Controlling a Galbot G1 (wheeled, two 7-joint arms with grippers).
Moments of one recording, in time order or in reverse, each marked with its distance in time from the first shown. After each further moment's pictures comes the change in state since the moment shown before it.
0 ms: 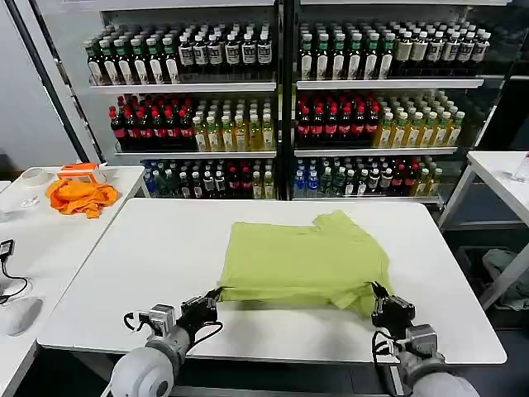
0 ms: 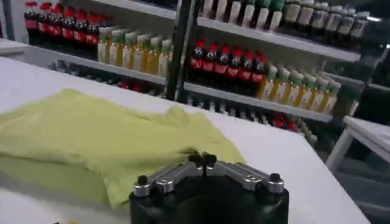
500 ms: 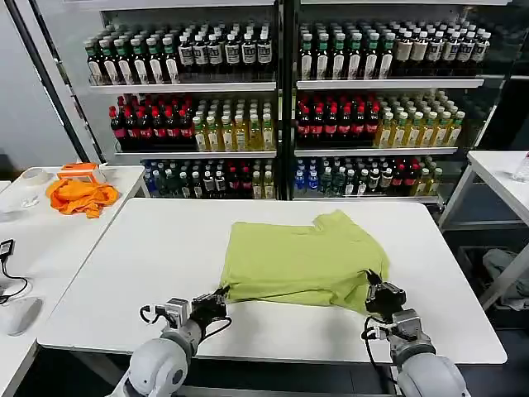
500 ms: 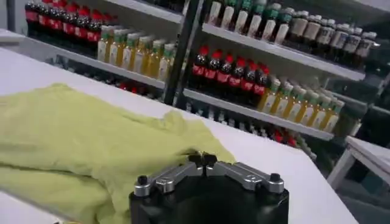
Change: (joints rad) left arm -0.057 -0.035 0.047 0.085 0.031 -0.009 -0.002; right arm 0.059 0.021 -0.045 -0.108 -0.095 0.033 -0.010
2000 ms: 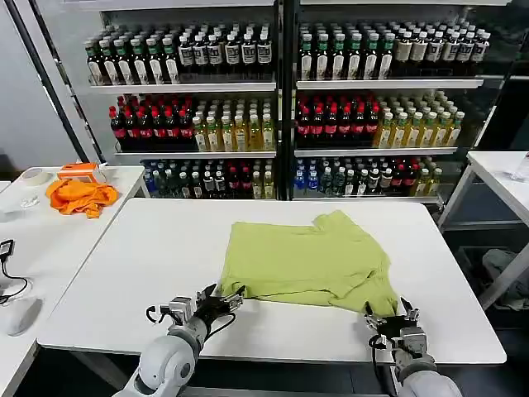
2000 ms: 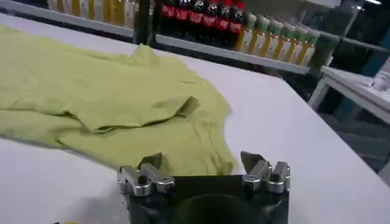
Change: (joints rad) left arm -0.023 -0.039 0.002 0.077 -0.040 -0.058 0.002; right arm -0.074 0.063 0.064 -0.054 0.195 -0.100 0.094
